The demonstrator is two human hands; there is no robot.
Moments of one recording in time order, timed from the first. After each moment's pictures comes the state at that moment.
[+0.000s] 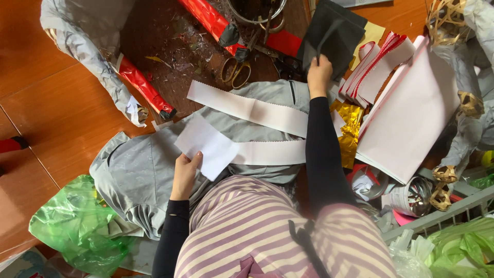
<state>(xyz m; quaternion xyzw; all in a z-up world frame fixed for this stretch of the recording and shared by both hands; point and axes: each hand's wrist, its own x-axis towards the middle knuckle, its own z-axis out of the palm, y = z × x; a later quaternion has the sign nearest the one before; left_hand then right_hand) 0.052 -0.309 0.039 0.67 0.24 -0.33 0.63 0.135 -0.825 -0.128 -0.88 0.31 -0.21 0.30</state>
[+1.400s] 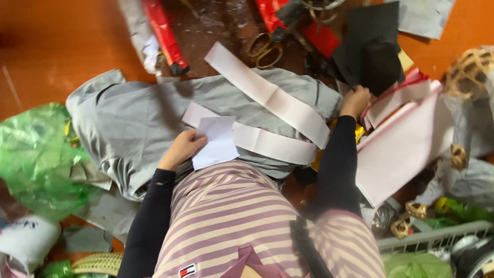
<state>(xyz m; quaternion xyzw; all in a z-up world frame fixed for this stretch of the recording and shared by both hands) 0.022 -0.279 0.008 0.77 0.09 -0.42 0.48 0.058 -0.920 -0.183 -0.94 0.35 0.03 0.06</state>
